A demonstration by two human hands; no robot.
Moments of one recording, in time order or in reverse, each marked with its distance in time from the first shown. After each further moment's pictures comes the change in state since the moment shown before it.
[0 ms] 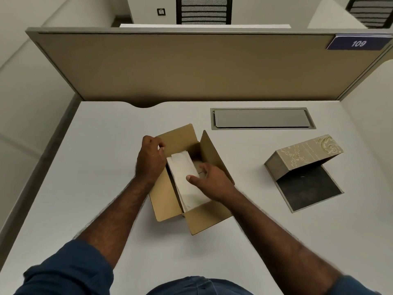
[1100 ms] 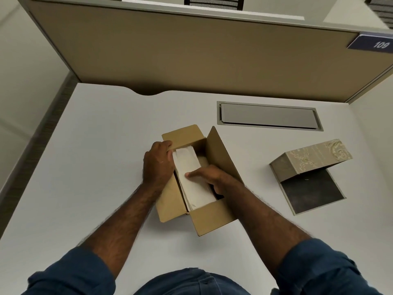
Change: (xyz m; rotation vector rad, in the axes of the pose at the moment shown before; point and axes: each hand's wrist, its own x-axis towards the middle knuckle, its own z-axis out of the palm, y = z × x) left_hand -0.022 -0.019 0.026 0.042 -0.022 -0.048; right_hand 0.073 0.020 0.030 0.439 -0.319 0.495
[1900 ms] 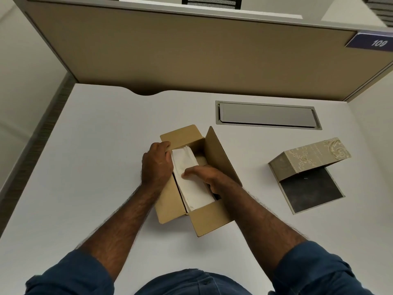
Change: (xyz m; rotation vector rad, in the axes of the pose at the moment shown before) left_hand 0.000 -0.004 0.004 0.044 0.001 -0.001; right_hand 0.008 -0.002 0.007 -0.027 -0.019 0.010
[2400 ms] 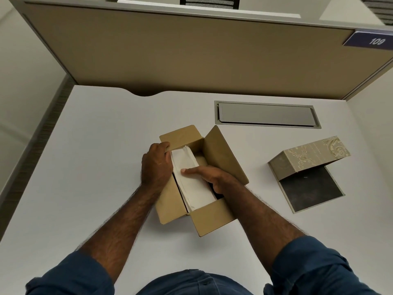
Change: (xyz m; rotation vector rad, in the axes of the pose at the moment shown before) left_hand 0.000 0.001 -0.001 -0.017 -0.002 -0.009; right_hand 0.001 0.003 -0.010 0.063 -0.073 0.005
